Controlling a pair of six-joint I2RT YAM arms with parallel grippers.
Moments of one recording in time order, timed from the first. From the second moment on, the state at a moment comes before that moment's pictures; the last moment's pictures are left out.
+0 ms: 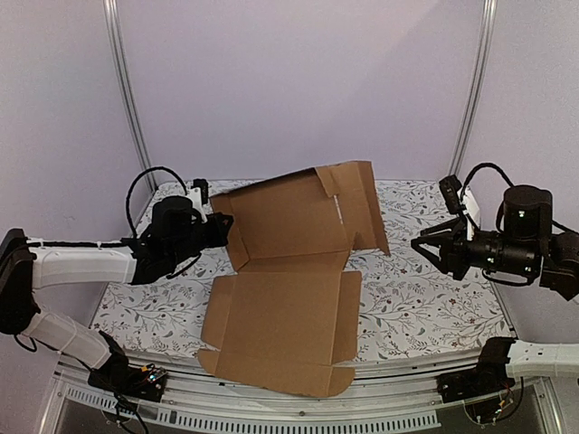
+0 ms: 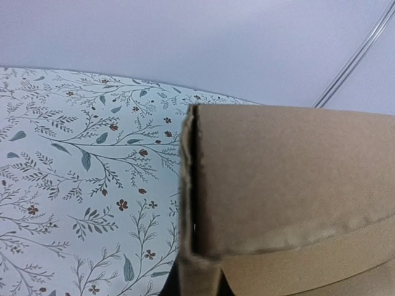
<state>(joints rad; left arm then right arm) -0.67 1.35 0.67 0.35 -0.23 -0.53 0.88 0.70 0.92 -0.63 0.06 0.13</state>
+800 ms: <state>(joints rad) -0.60 1.33 0.67 0.36 0.02 -0.46 0.71 1.03 1.05 -0.48 -0.40 0.12</state>
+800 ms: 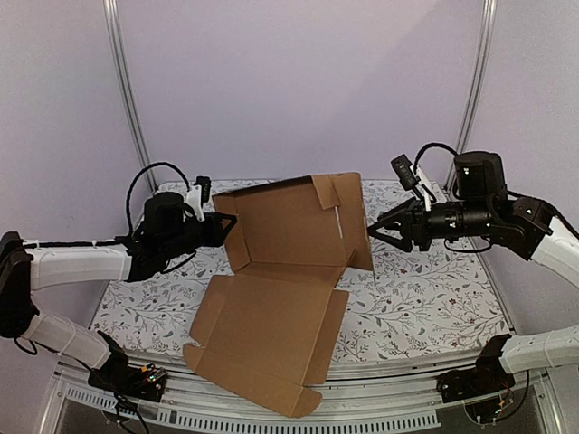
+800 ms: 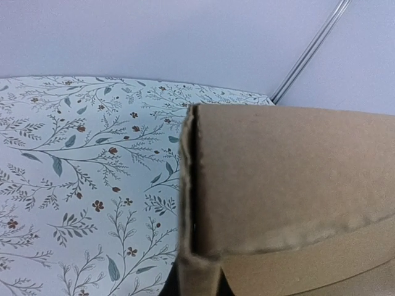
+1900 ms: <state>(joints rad) -0.69 1.28 0.66 0.23 -0.27 -0.45 0.94 1.34 1.16 -0.33 -0.08 0.16</state>
